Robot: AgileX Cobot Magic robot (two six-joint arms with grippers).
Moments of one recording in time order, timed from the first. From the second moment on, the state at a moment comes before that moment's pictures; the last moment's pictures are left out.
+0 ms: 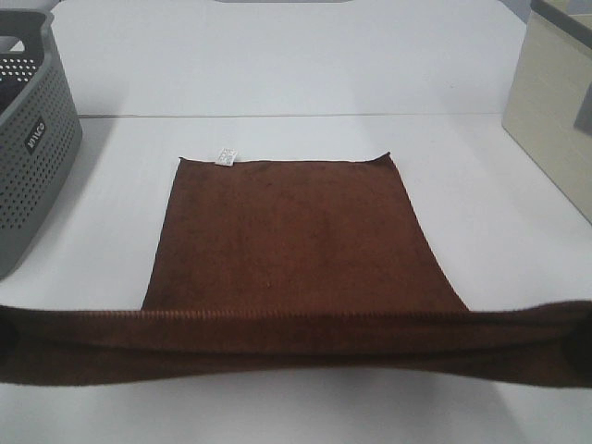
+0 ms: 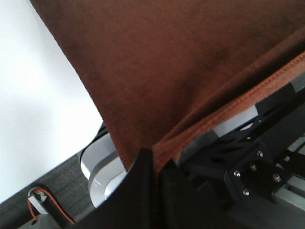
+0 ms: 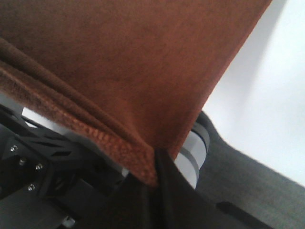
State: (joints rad) left arm -0.31 1.13 -0.82 -0.43 1.18 0.20; right arm 0.31 1.02 -0.75 0.39 1.19 -0.20
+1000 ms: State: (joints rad) left arm -0.70 1.65 -0.84 -0.40 1.17 0.23; right arm 0.30 1.45 -0.57 0.47 1.14 -0.32
